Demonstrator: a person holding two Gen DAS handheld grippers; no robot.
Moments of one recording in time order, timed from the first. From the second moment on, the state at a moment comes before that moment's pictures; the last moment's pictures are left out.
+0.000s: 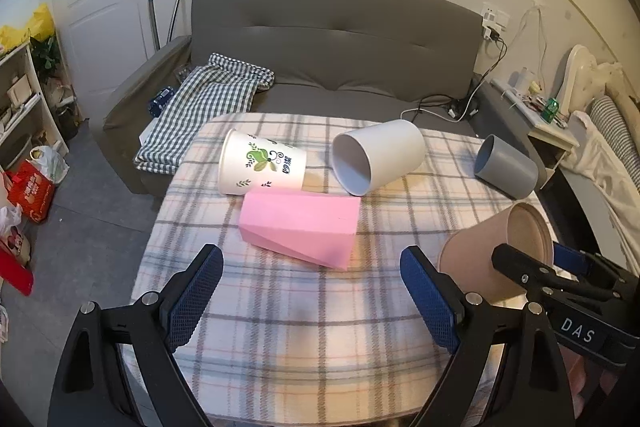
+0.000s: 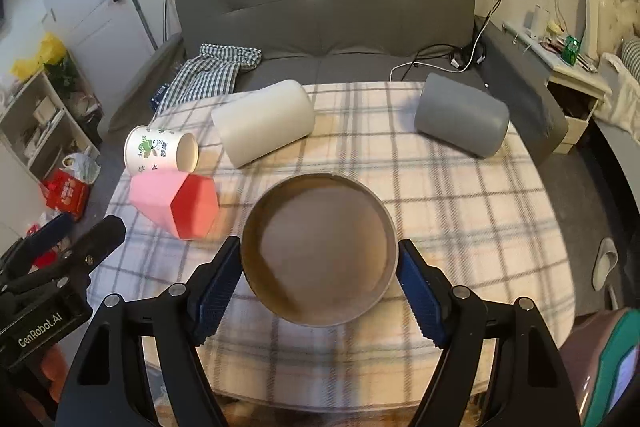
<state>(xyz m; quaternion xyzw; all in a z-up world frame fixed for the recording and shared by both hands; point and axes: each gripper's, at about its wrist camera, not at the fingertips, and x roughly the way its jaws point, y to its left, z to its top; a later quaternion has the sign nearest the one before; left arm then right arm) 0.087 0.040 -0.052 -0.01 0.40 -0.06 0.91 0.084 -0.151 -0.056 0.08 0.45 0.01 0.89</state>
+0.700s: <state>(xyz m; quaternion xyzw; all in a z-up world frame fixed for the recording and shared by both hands) 0.078 0.032 -0.054 -0.01 0.41 -0.05 0.91 0.108 -0.166 -0.062 0.07 0.47 0.03 0.88</state>
